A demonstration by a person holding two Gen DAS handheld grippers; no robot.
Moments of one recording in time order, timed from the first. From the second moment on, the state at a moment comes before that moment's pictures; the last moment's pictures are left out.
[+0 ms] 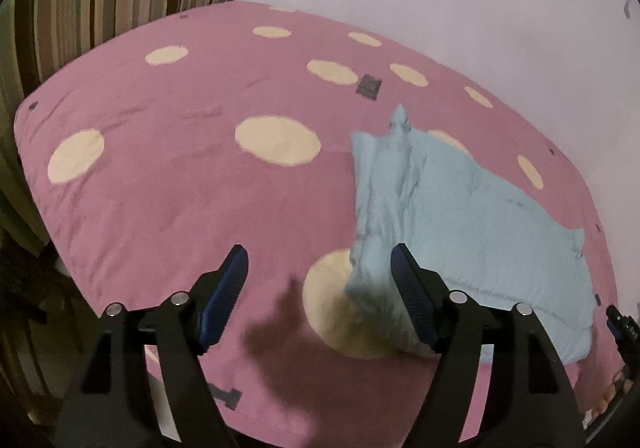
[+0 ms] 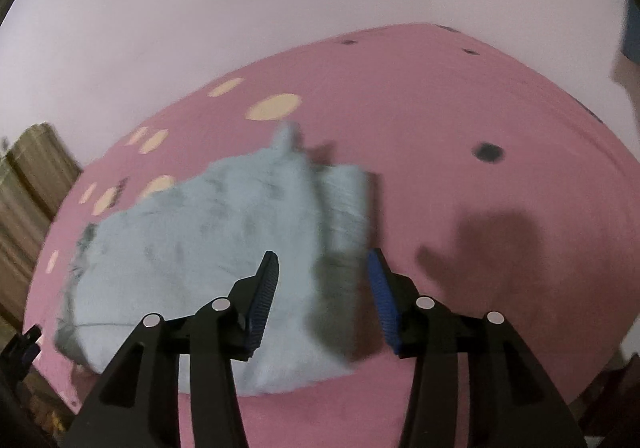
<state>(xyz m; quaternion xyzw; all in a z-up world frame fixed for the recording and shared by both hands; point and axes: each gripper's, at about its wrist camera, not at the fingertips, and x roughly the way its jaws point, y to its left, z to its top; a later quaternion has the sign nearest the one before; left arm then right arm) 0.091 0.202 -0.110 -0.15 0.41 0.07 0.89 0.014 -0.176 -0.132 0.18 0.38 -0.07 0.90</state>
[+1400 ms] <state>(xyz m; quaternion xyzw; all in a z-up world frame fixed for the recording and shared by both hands) 0.238 0.170 -0.200 -0.11 0.54 -0.02 0.83 0.115 -0.010 -0.201 0.04 0.46 0.01 0.89</state>
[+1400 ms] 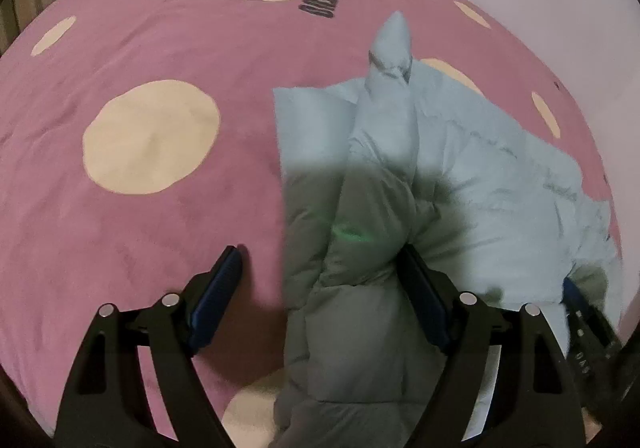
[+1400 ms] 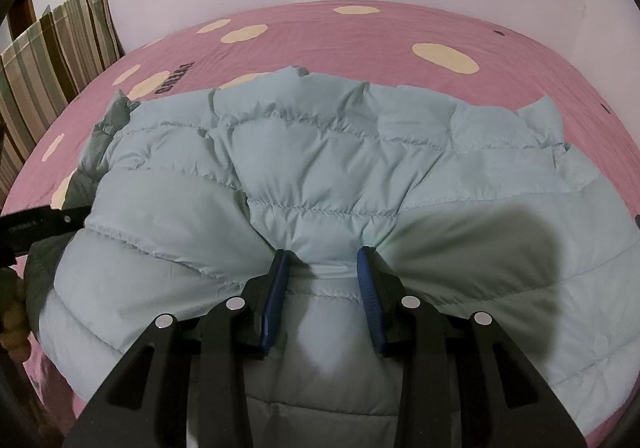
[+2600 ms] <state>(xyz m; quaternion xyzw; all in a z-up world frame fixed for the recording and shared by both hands) 0.197 0.095 -0.066 -0.05 0.43 -0.09 0.90 0.095 -0.039 -0.151 0.08 0.42 0.01 0.90</state>
